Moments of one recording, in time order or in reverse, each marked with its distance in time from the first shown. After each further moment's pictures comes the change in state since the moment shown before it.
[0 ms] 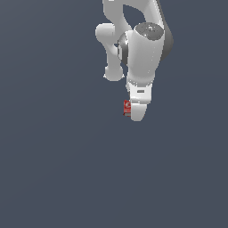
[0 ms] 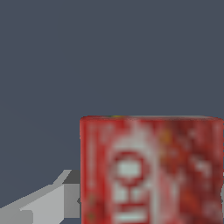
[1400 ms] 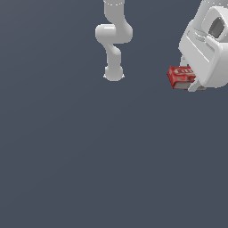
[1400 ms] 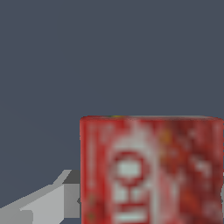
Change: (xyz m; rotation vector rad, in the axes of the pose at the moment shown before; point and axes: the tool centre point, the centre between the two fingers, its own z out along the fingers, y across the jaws) arm 0.121 0.040 -0.186 0.000 0.000 0.005
